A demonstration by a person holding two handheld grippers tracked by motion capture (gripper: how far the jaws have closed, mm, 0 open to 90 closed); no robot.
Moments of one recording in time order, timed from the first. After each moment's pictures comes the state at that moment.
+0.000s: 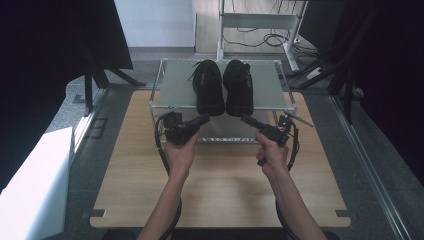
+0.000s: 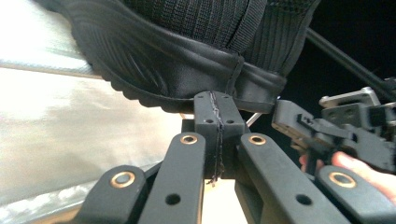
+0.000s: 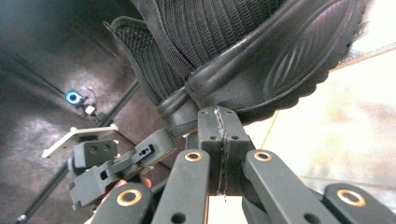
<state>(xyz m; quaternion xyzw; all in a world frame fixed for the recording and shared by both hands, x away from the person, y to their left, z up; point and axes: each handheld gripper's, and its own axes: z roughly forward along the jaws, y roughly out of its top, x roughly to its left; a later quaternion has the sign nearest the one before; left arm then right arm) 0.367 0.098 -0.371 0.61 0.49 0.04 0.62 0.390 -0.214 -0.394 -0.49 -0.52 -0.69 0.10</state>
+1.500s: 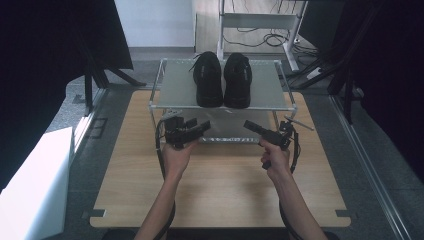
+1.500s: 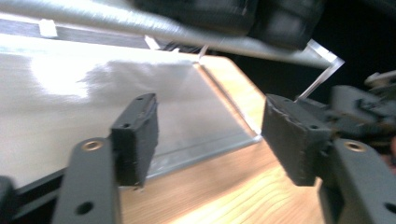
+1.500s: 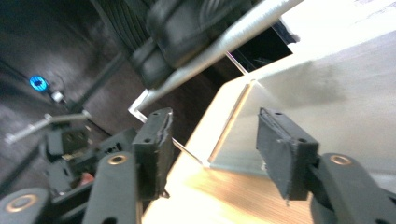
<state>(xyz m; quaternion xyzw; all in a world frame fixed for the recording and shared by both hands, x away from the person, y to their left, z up) 0.377 0.103 -0.401 0.66 0.50 0.10 0.55 0.402 -0.233 -0.430 -0.50 -0.55 -0.66 0.08</state>
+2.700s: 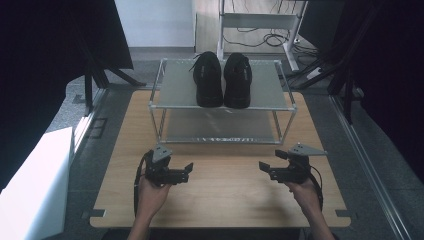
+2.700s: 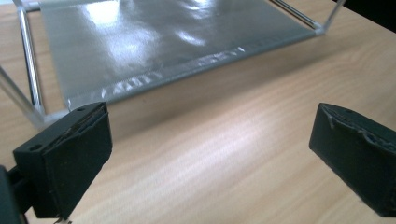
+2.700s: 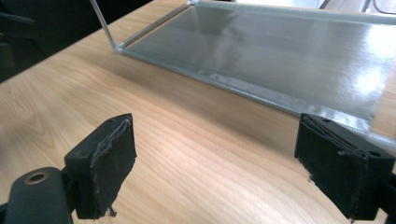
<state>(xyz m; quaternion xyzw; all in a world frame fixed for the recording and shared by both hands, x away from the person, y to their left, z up) 0.281 0.140 -0.437 0.75 0.46 0.19 0.42 0.315 -0.270 -0.439 -0.40 -0.76 -0.49 -0.14</state>
